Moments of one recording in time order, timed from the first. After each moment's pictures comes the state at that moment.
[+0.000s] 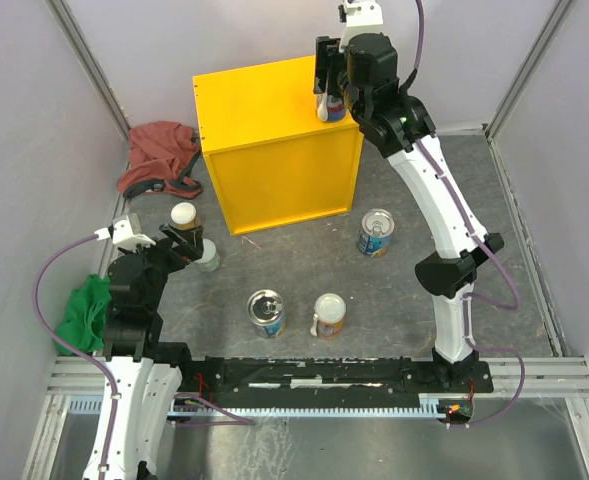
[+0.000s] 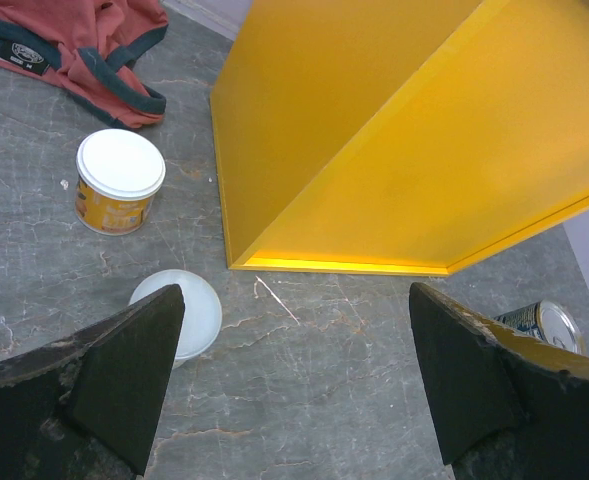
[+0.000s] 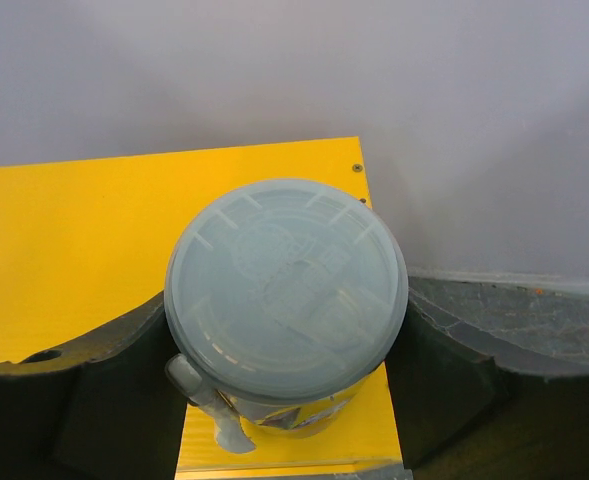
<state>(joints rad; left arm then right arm) -0.01 0.40 0.54 -0.27 0.04 -0.51 0.60 2.04 2.62 -0.68 0.43 0.10</state>
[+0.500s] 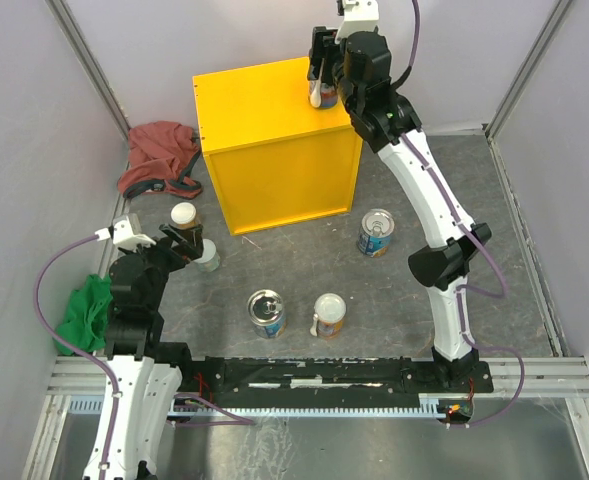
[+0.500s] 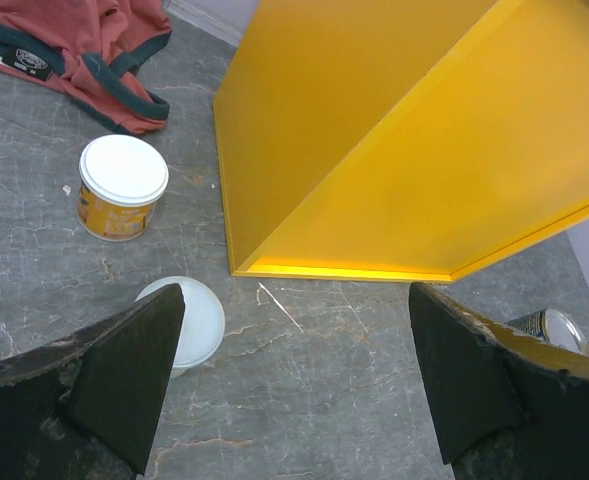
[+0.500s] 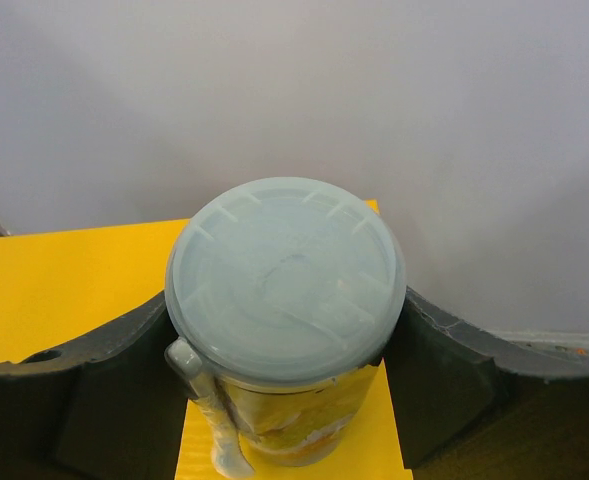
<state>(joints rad) -0.01 0.40 0.52 -0.24 0.03 -0.51 0.56 2.13 2.62 -0.45 0.38 0.09</state>
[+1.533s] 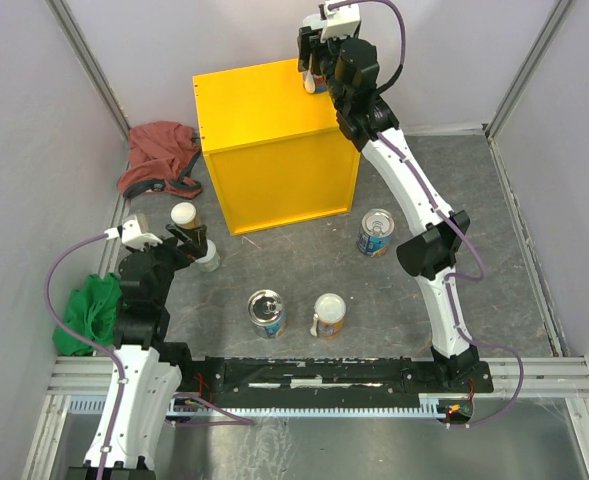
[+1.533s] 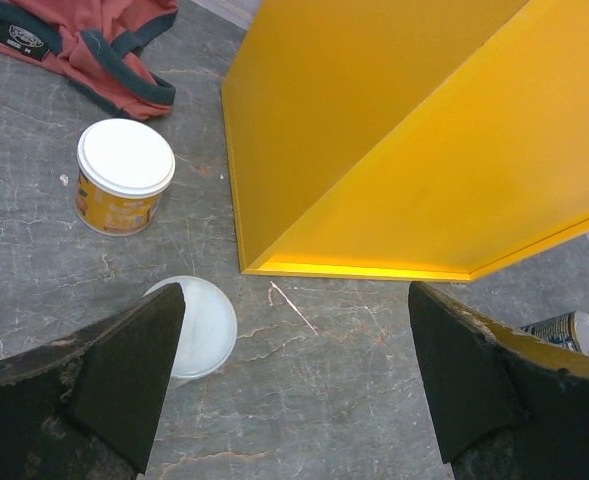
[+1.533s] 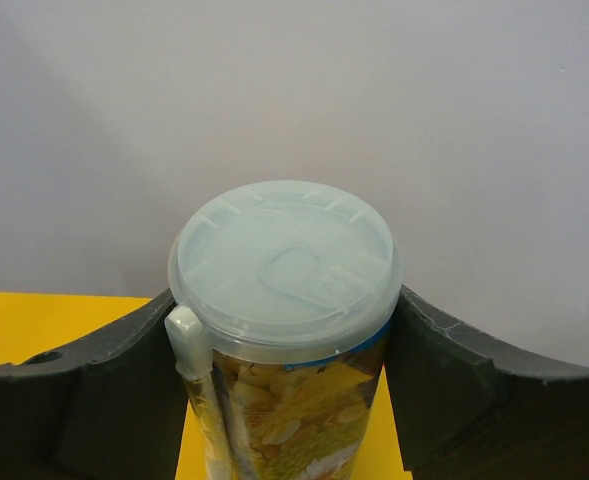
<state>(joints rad) -0.01 0.46 0.42 -0.10 0.03 -0.51 0.53 2.28 2.63 -0.11 0.28 -0.09</state>
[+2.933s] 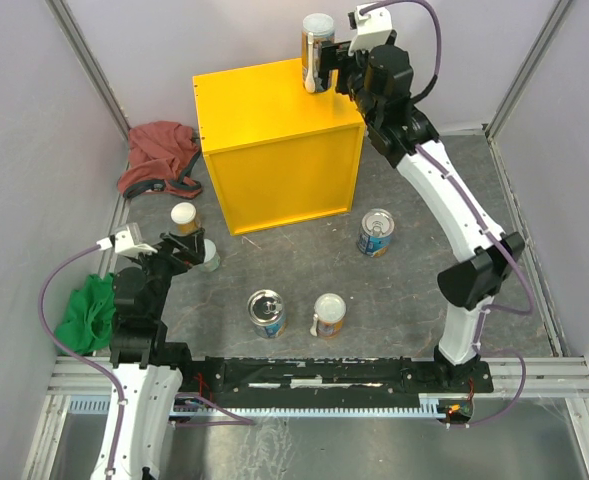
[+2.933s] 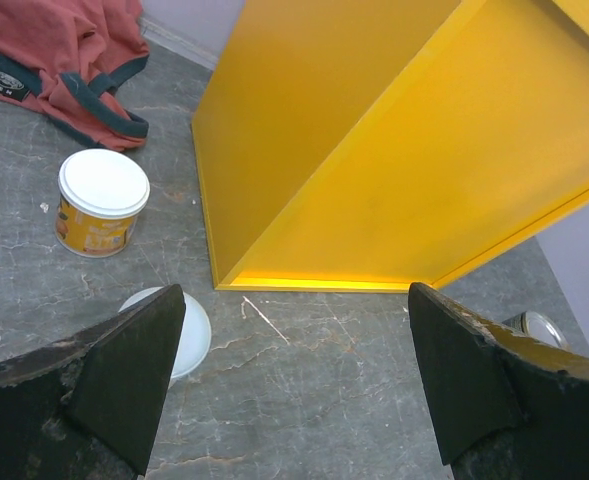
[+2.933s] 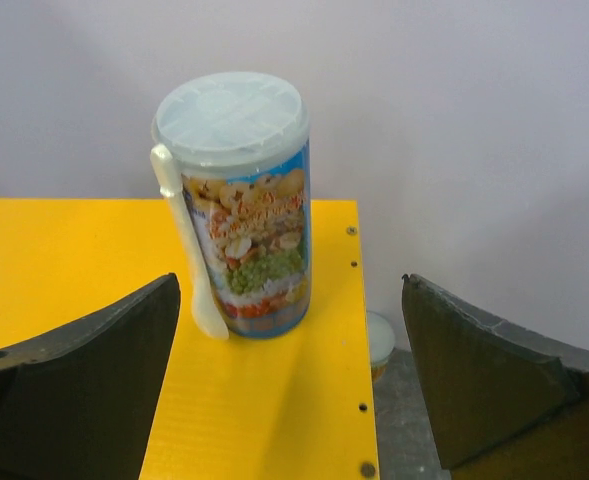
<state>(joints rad) -0.01 0.30 0.42 -0.15 0.05 -0.53 0.52 1.87 2.15 -0.20 0.26 0.00</state>
